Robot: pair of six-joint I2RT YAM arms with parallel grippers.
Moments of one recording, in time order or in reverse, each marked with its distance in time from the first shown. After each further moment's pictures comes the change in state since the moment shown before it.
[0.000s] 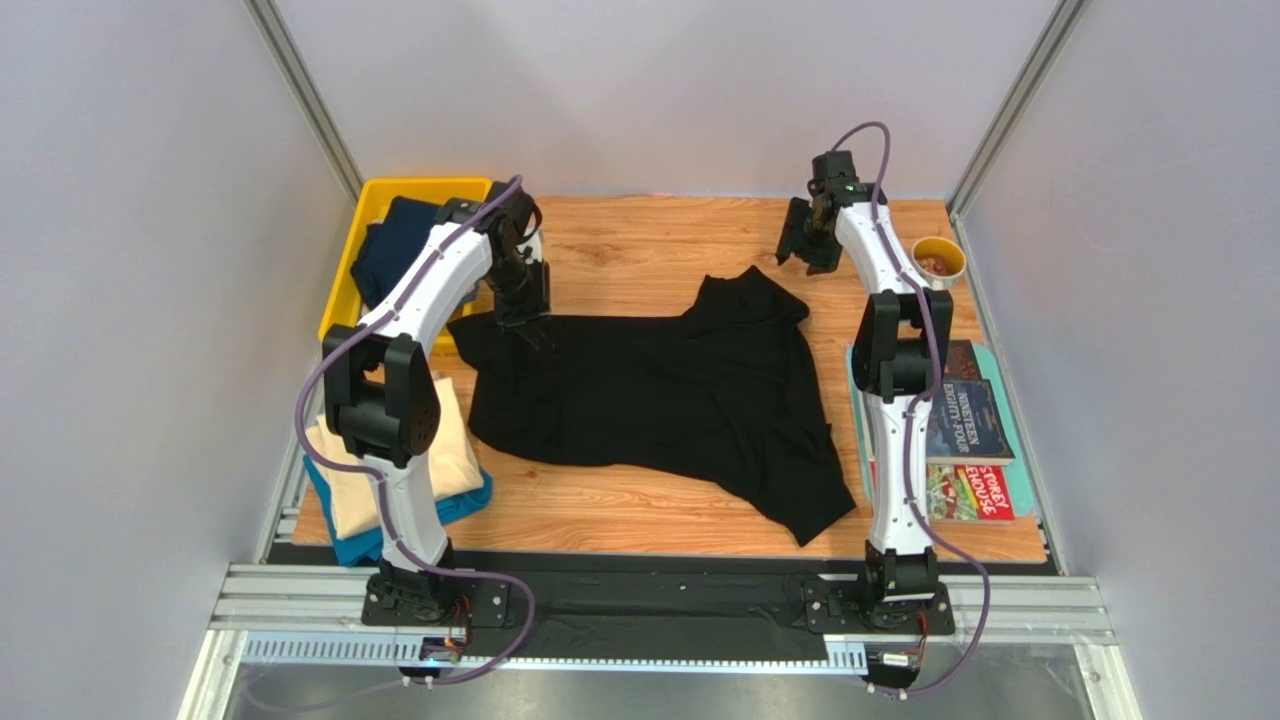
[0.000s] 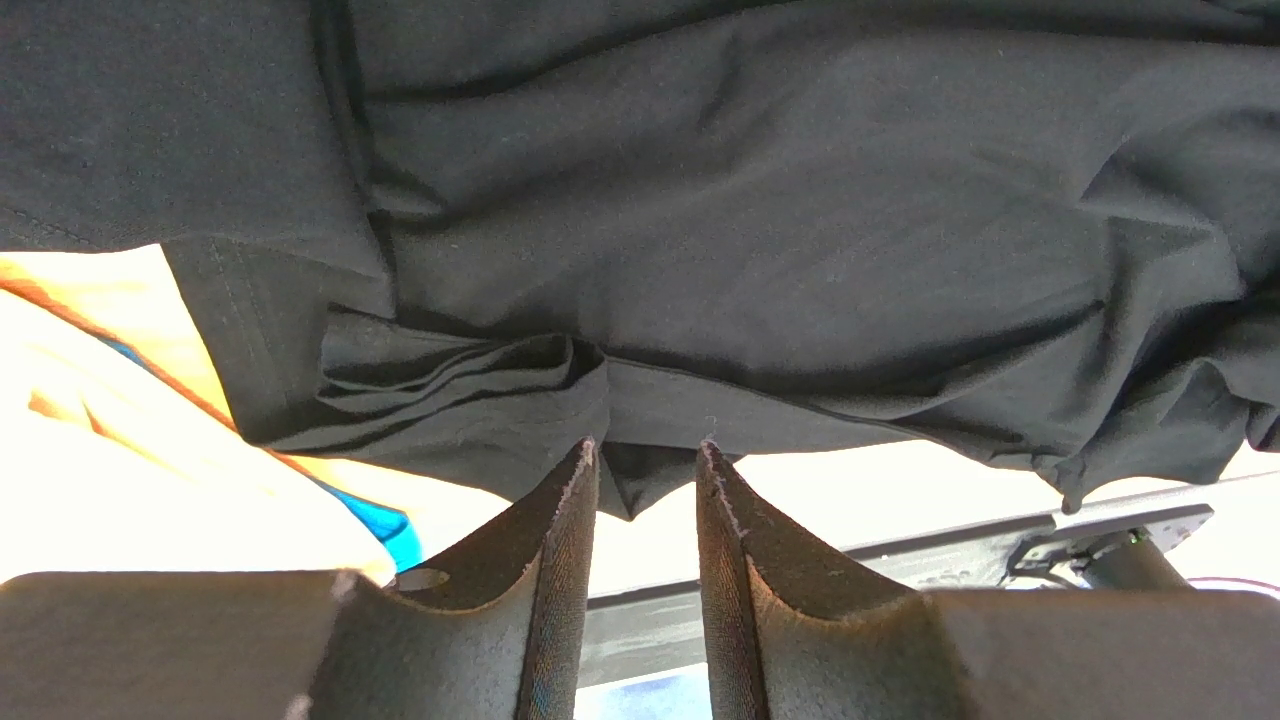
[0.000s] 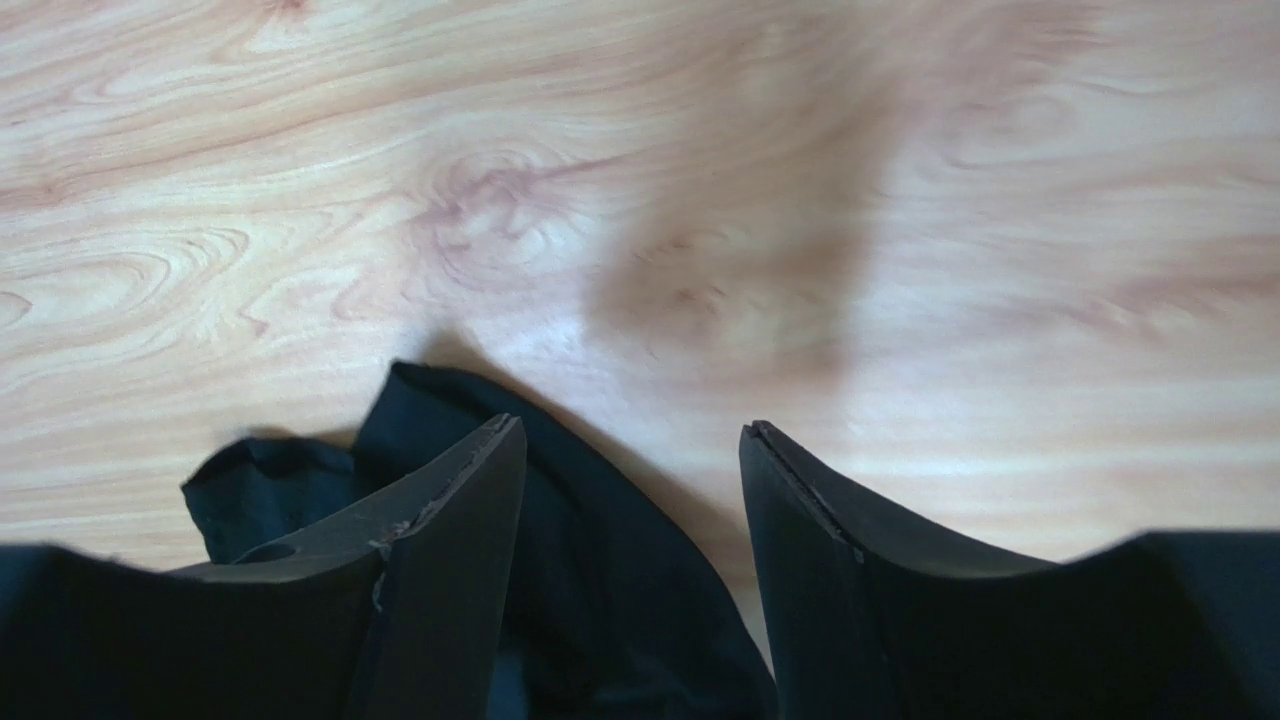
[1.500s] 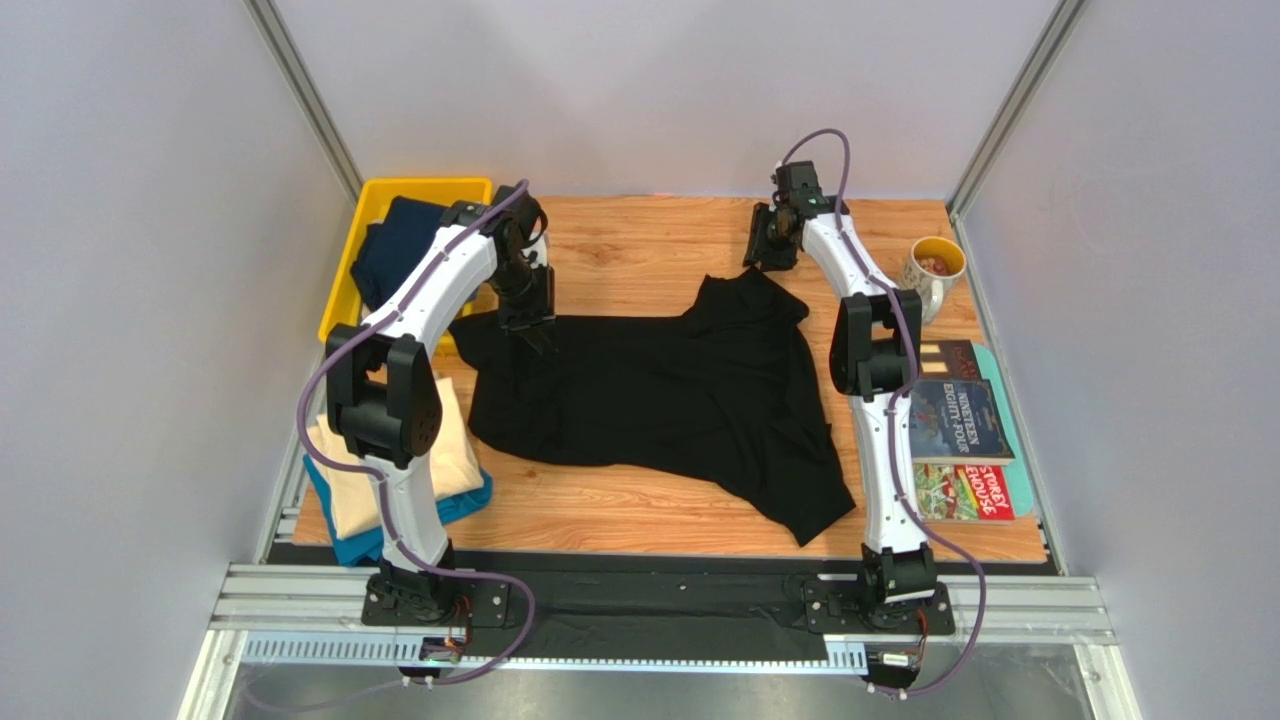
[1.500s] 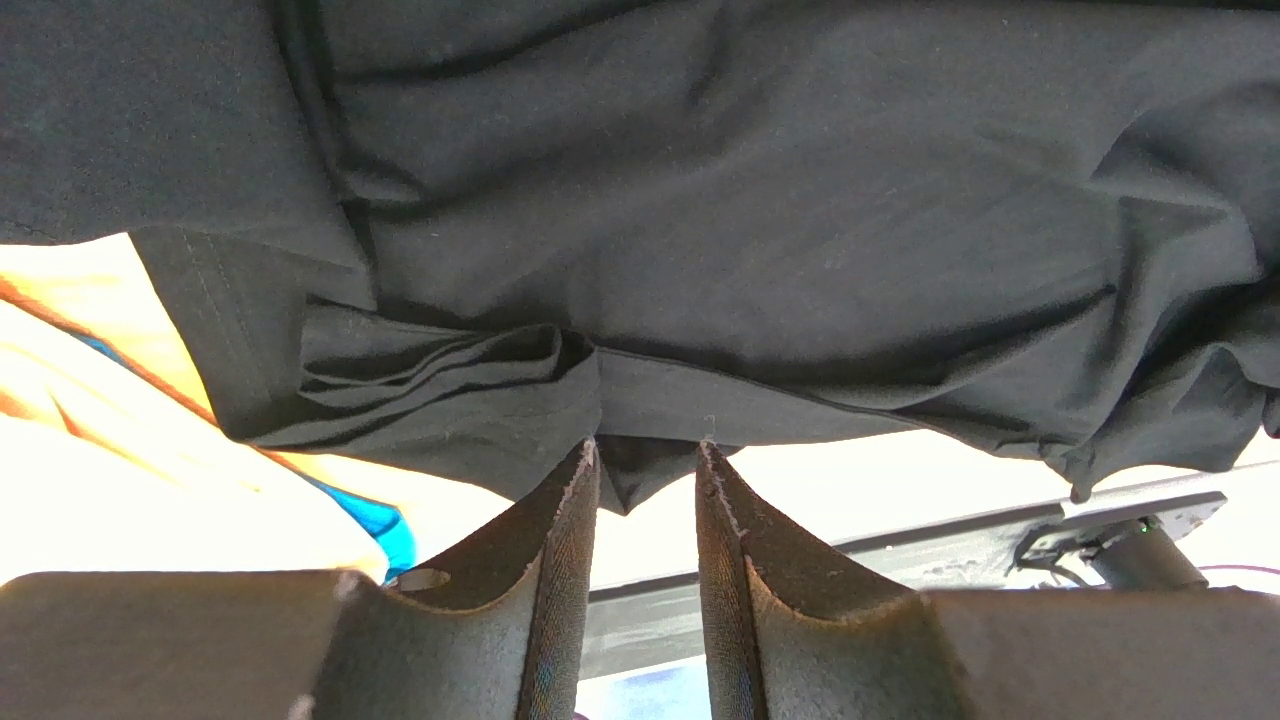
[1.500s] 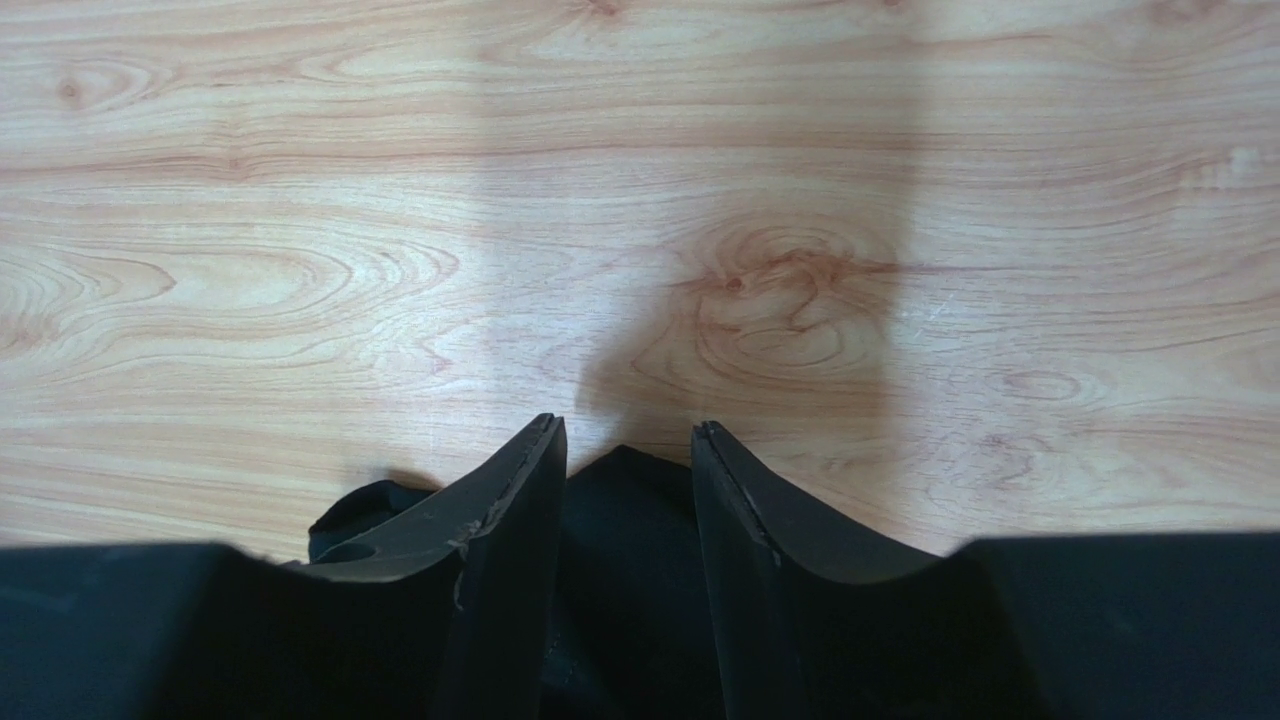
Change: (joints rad) left arm -0.018 0.000 -0.015 0.000 0.003 -0.001; right arm 0.073 0.107 0.032 0.153 -0.107 -0.023
